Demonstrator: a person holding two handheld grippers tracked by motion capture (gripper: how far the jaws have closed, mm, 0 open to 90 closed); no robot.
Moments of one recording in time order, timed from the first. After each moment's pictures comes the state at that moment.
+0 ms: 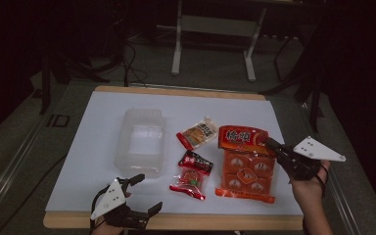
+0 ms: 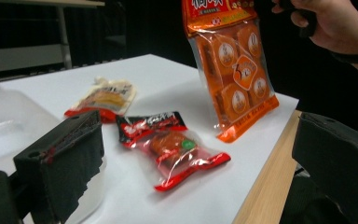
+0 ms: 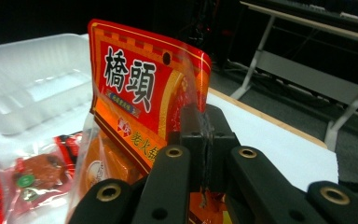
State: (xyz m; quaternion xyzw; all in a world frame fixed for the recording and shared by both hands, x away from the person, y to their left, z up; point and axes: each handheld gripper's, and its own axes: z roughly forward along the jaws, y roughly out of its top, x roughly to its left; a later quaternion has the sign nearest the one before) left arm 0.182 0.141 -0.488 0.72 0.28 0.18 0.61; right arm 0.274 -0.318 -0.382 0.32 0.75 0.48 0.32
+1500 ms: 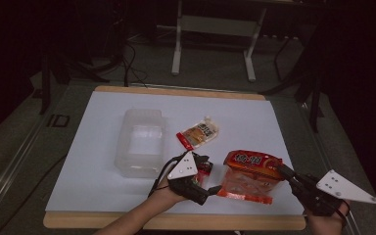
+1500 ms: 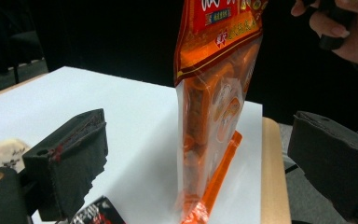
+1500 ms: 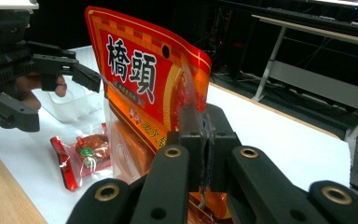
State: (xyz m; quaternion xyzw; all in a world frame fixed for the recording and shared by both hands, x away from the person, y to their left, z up) left arm 0.269 0.001 -0.463 0.78 0.14 0.10 0.60; right arm 0.202 -0.344 -0.390 0.31 0.74 0.52 0.30
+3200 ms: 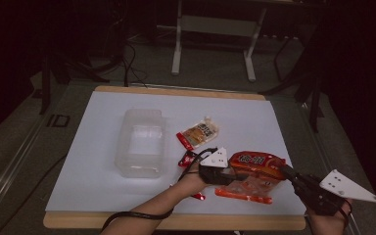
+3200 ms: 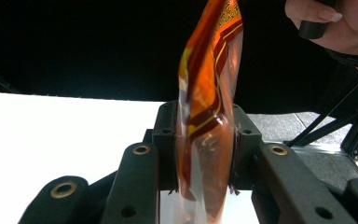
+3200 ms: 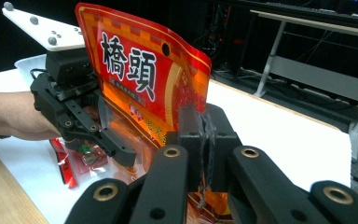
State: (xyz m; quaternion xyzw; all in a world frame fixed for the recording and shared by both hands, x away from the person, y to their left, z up) left arm 0.316 -0.072 -0.484 0.79 0.04 0.02 0.61; right arm 0.204 -0.353 -0.395 0.32 0.74 0.52 0.29
